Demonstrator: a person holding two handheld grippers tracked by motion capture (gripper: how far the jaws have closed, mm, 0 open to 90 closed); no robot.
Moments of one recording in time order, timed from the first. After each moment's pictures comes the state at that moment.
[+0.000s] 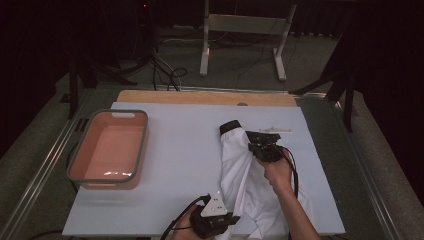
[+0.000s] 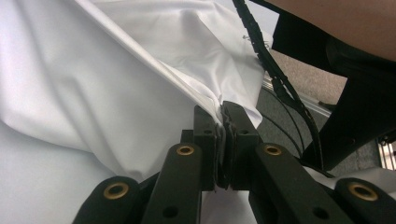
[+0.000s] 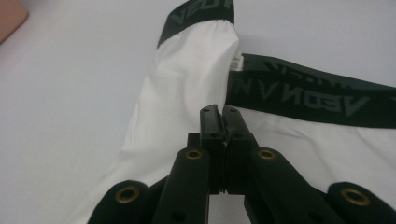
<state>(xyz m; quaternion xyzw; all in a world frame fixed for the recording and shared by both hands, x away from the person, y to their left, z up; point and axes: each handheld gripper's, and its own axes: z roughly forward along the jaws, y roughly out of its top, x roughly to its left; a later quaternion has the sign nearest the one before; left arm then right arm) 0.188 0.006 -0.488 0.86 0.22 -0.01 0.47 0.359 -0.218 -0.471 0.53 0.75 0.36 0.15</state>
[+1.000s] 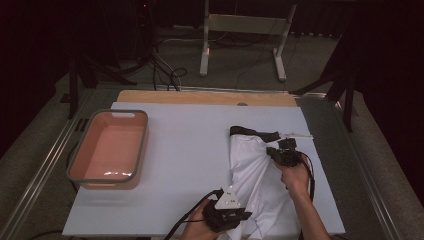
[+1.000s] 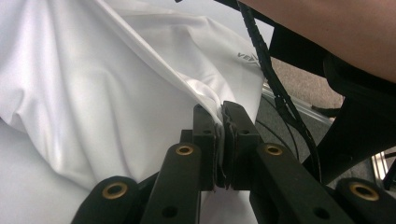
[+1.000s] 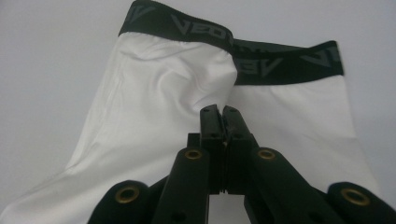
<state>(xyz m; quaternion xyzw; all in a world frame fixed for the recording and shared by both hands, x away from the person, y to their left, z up) 0.203 -0.026 -0.485 0.85 0.21 -0.02 0.47 0.350 -0.273 -0.481 0.58 0.72 0.35 0.17</state>
